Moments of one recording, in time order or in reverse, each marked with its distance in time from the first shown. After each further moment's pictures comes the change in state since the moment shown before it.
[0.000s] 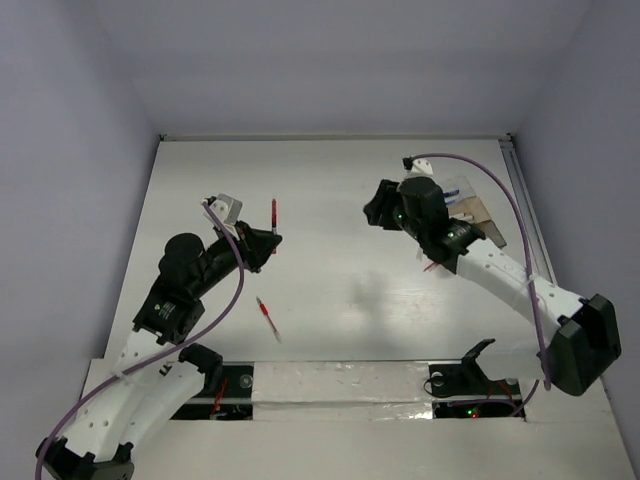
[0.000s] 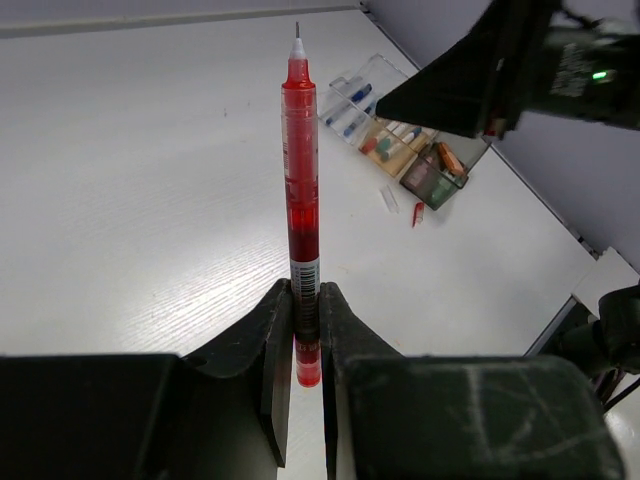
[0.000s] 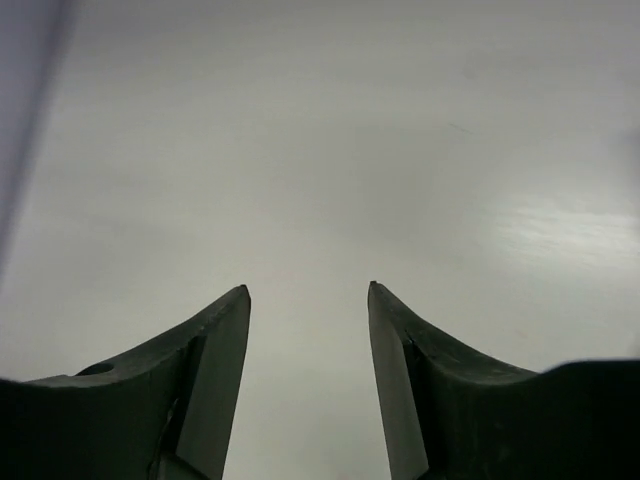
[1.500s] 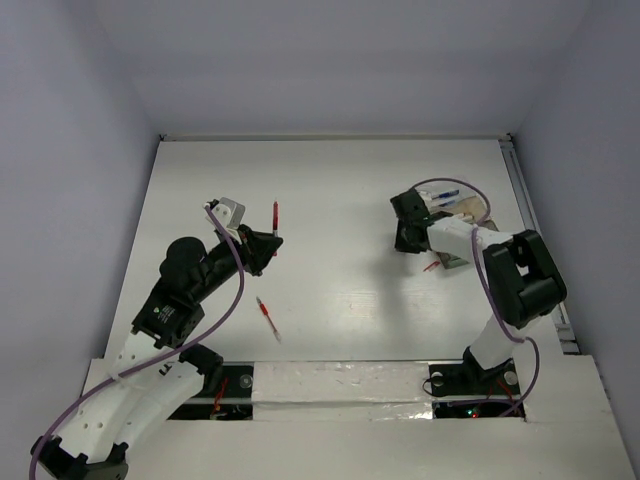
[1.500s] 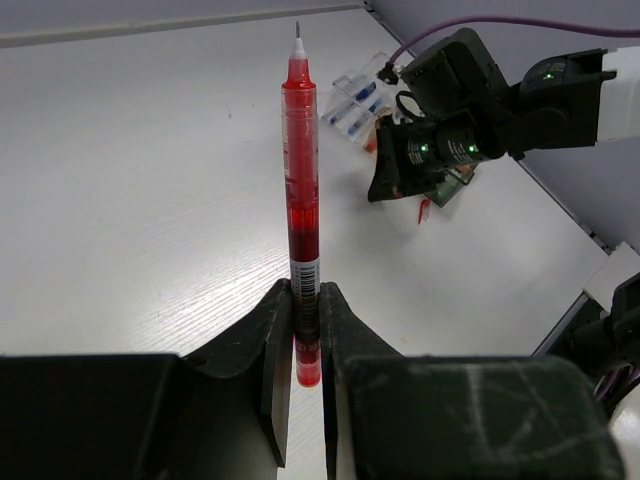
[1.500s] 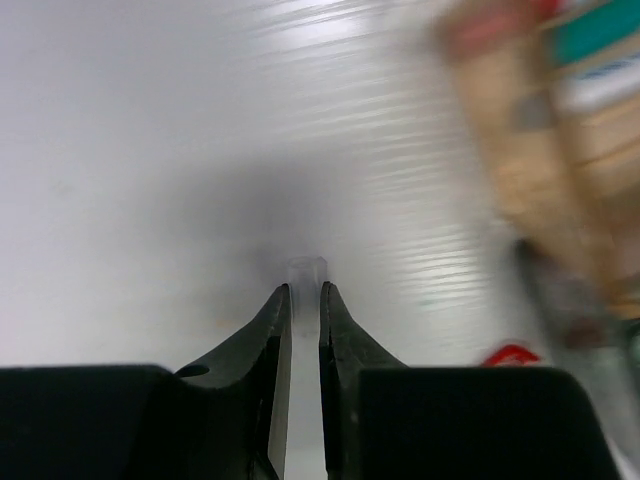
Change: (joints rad) left arm -0.058 -0.026 0.000 -0.021 -0.064 0.026; right arm -0.270 0.456 -0.027 -0.259 0.133 -0.023
